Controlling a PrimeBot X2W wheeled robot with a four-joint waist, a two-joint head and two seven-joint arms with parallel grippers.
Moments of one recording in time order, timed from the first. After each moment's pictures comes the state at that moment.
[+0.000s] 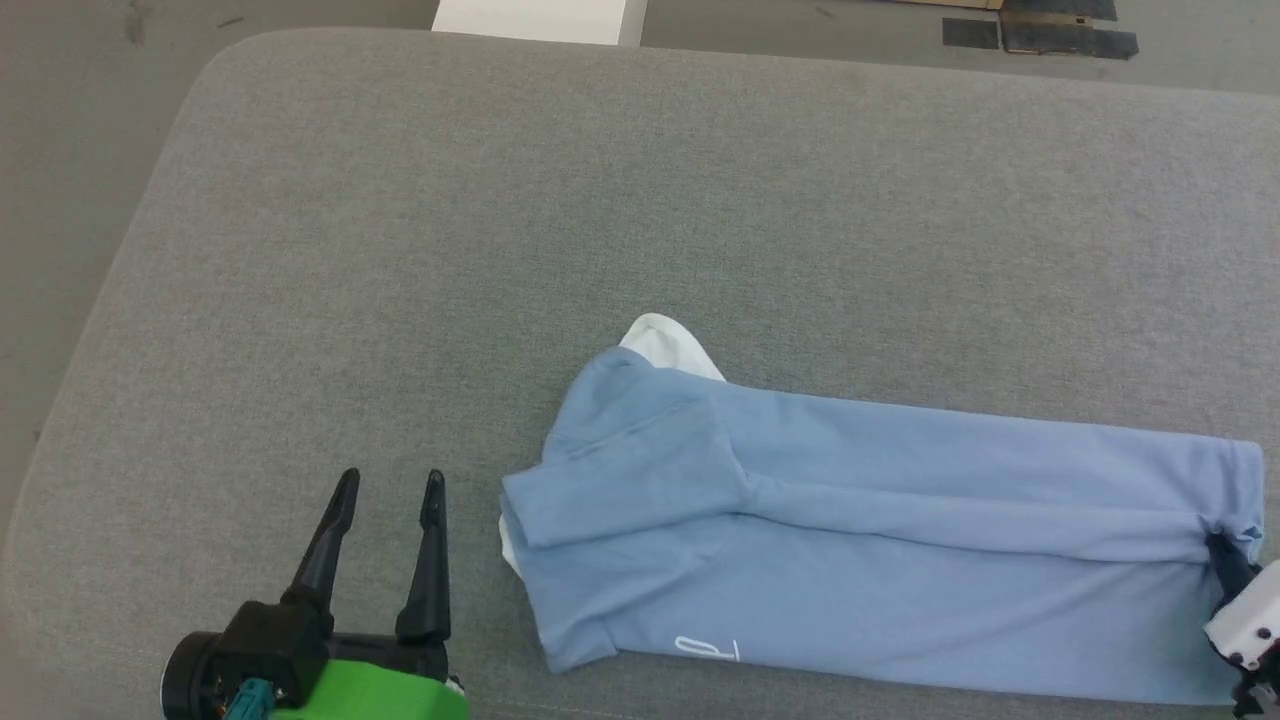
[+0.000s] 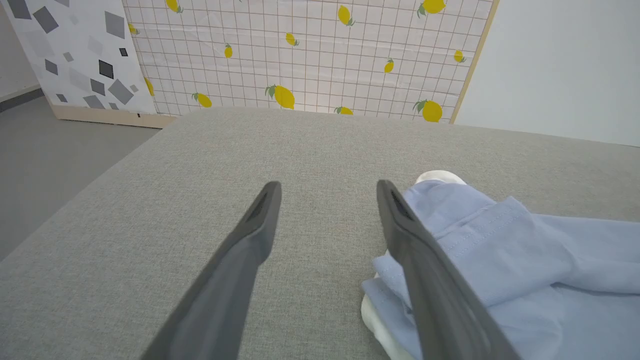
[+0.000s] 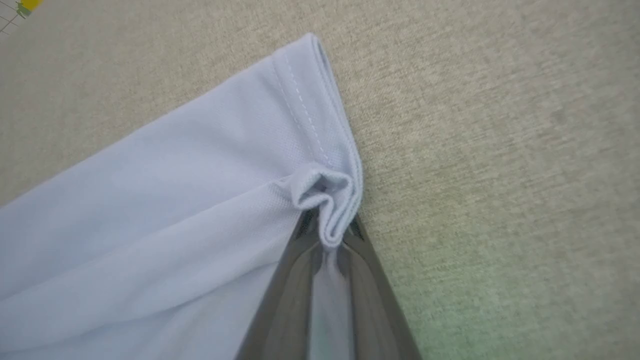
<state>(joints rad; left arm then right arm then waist) 0.12 0.18 -0.17 -0.14 -0.25 0.03 -0.26 -0.13 -0.11 -0.53 0.30 0.36 0.13 0.50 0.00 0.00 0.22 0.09</state>
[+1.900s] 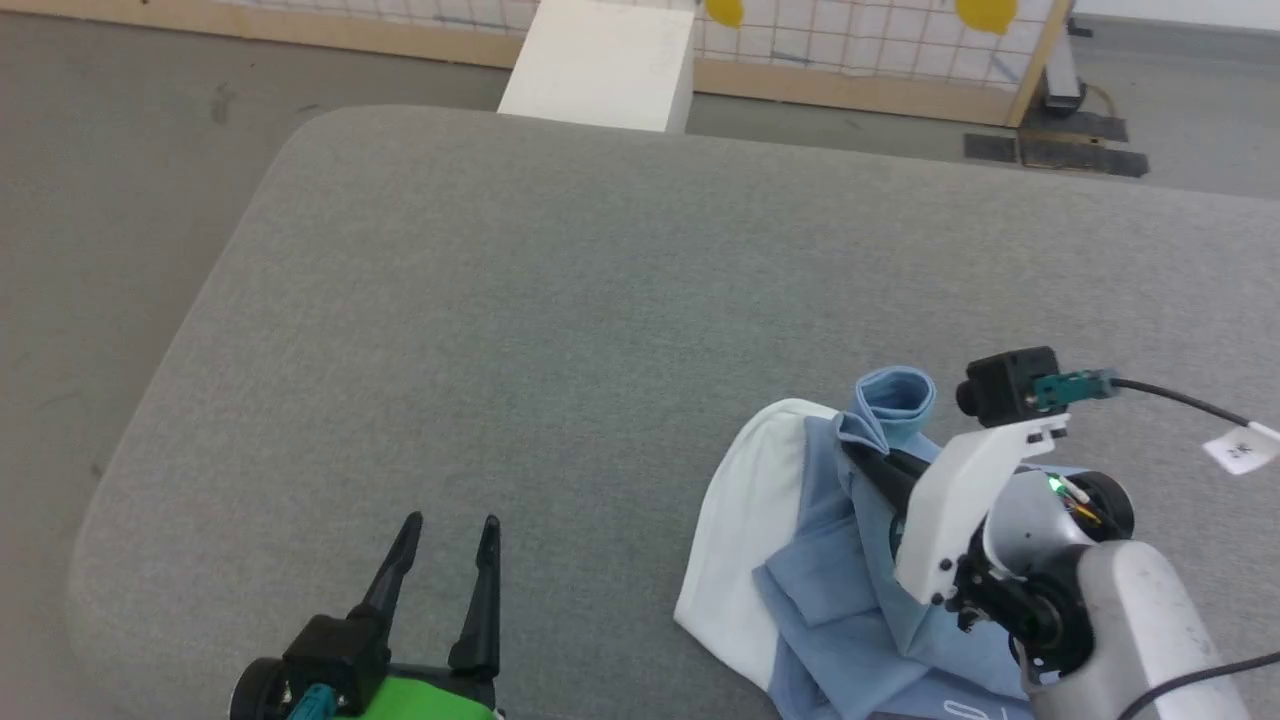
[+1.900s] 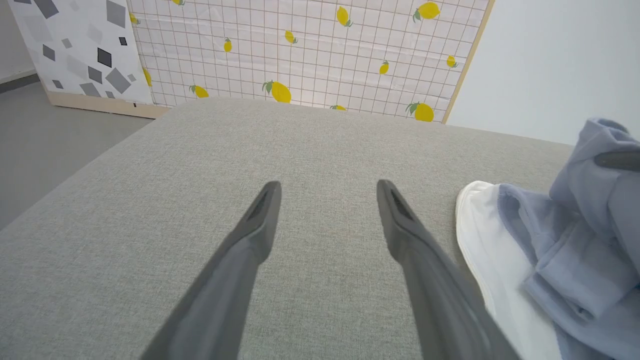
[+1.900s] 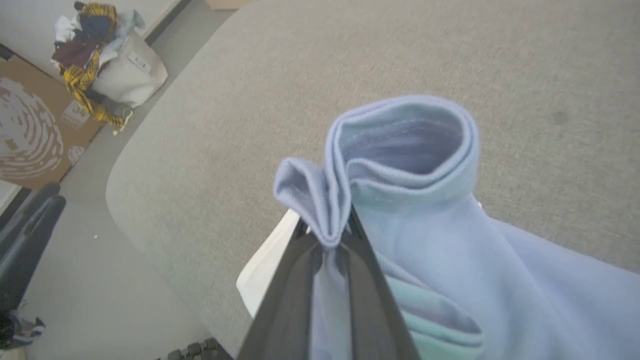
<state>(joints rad) 0.12 0.12 -0.20 0.00 -0.24 -0.03 -0.26 -0.22 -0.06 0.11 0.05 0.43 0.13 0.67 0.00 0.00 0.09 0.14</state>
